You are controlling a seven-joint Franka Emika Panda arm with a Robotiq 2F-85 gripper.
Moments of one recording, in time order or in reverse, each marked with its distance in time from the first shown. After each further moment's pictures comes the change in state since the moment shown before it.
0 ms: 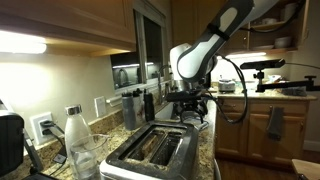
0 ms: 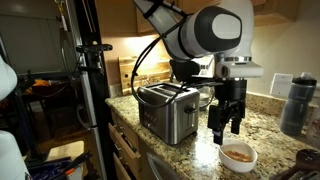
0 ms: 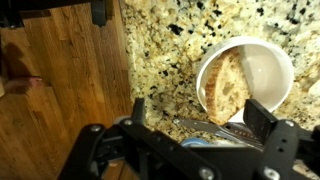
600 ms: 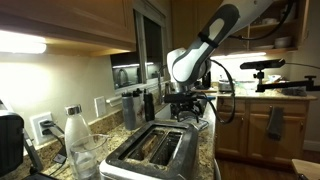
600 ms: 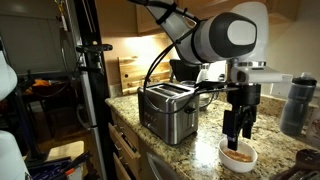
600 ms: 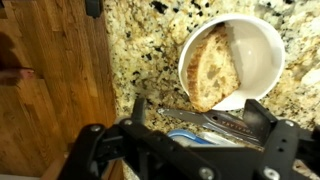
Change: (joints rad) arm 0.000 0.099 -0.026 0.104 0.016 0.004 -0.065
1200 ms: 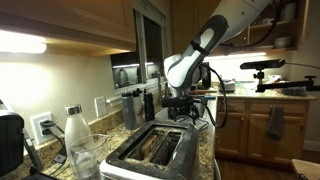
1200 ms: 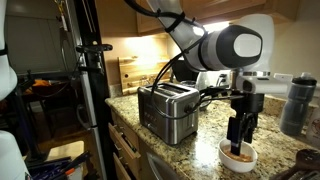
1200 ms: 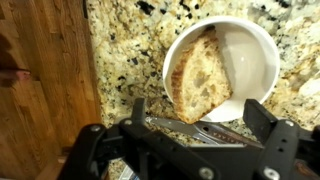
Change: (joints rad) arm 0.000 0.088 0.000 0.069 0.048 0.000 -0.051
